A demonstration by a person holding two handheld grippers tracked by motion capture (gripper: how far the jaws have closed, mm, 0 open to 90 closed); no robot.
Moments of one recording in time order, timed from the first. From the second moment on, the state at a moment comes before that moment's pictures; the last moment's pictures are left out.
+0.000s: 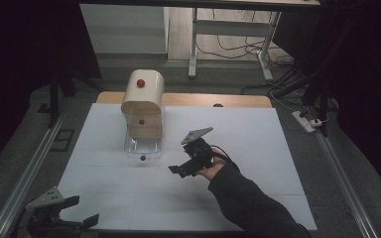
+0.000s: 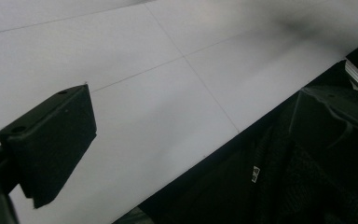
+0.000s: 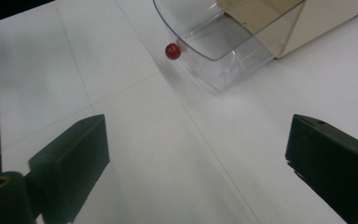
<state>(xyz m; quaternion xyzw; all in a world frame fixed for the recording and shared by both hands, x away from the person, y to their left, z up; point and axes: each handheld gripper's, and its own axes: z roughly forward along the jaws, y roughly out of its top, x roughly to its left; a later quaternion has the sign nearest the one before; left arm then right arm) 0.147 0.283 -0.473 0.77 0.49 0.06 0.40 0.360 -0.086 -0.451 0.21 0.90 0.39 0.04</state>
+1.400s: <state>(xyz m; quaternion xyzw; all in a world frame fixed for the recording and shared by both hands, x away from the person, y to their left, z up) 0.147 0.283 -0.473 0.77 0.49 0.06 0.41 0.305 -0.187 -0.451 0.25 0.89 0.38 0.08</state>
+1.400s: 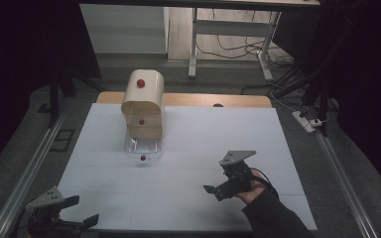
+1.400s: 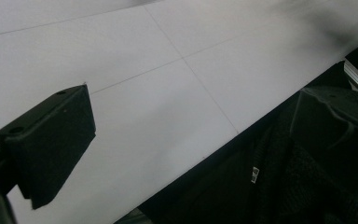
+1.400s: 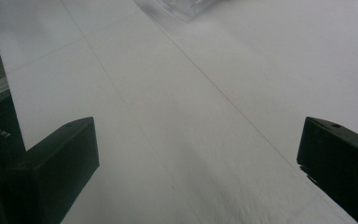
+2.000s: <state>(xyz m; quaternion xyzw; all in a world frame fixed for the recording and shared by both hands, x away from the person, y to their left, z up) 0.147 0.285 -0.473 0.76 0.49 0.06 0.41 0.282 -0.241 -0.452 0.32 0.86 0.37 0.11</state>
